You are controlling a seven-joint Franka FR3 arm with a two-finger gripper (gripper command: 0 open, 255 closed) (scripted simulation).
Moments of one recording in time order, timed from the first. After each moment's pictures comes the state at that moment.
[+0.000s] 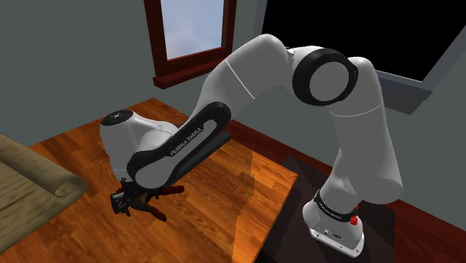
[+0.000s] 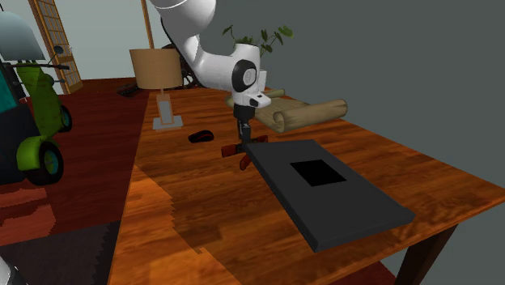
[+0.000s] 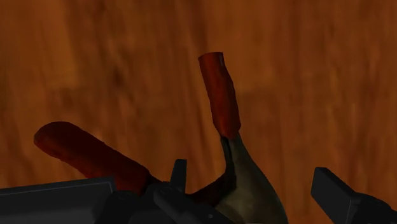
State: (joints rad) arm 0.37 0.60 0.36 -1.76 -0.18 2.32 0.93
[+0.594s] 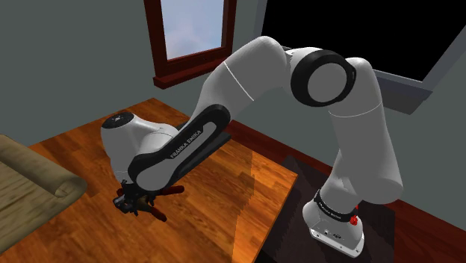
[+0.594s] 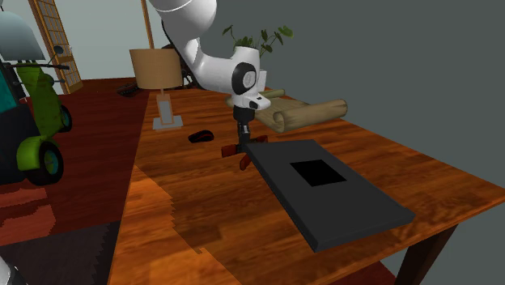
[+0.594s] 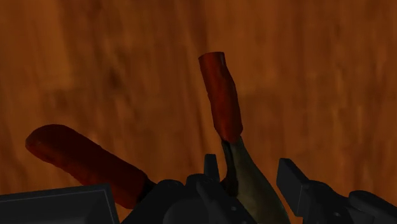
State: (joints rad) arm 0.37 0.62 0.36 -1.76 -0.18 2.33 0.93
